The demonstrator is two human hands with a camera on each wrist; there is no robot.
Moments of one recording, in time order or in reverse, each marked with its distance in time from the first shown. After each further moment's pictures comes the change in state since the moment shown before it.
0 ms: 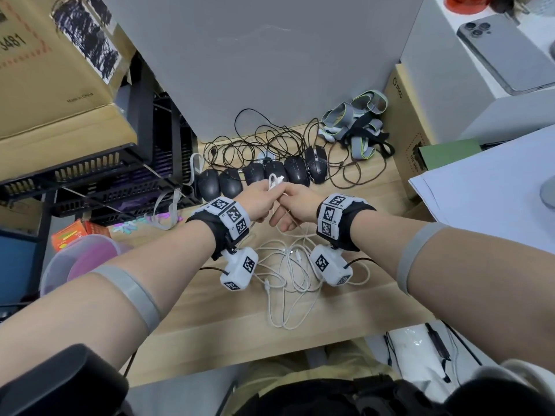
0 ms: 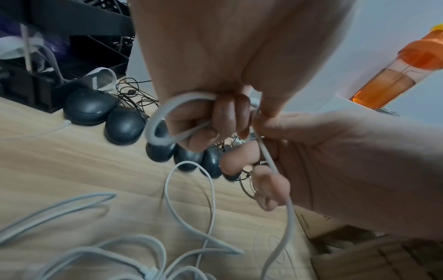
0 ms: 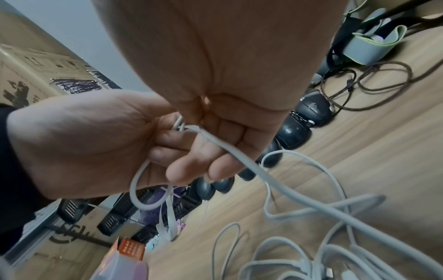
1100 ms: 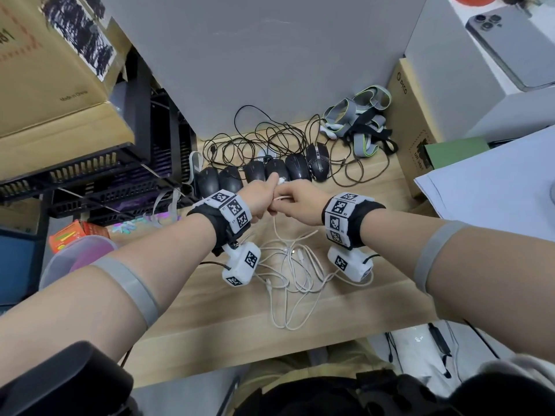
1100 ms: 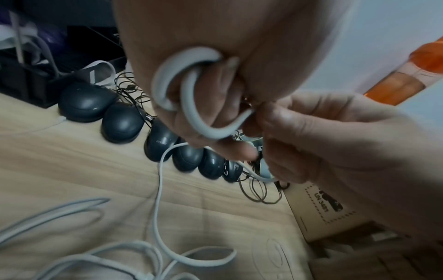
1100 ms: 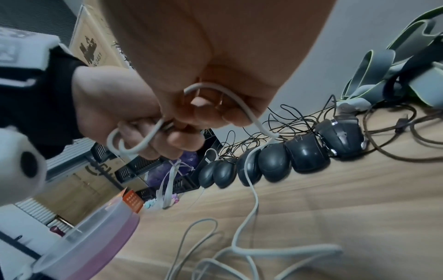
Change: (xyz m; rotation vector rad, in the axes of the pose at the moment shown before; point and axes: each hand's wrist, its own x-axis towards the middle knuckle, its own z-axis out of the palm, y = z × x) left_hand 0.002 0.016 -0.008 0.207 -0.014 -0.159; right_hand 0.000 -0.001 -0.013 -0.573 0.032 -0.397
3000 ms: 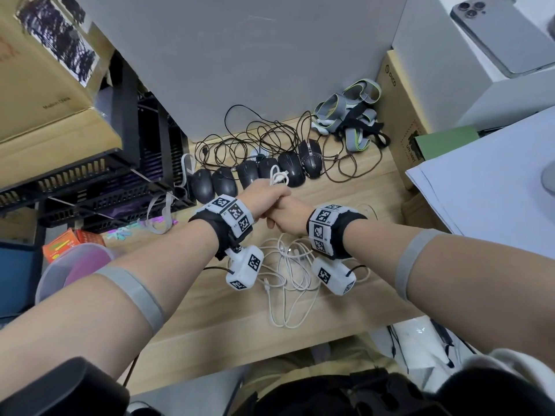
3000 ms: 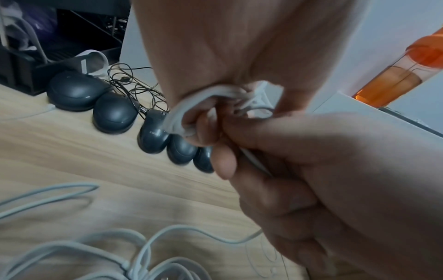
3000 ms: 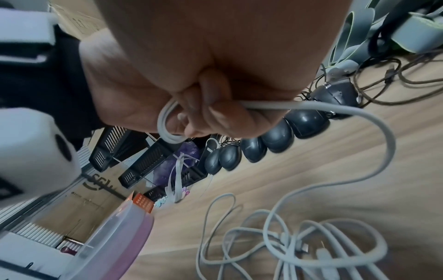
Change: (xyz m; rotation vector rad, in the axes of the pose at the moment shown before) left_hand -0.005 0.009 0.016 -0.230 -0.056 0.120; right_hand -0.004 -0.004 0.028 0.185 -0.061 0.256
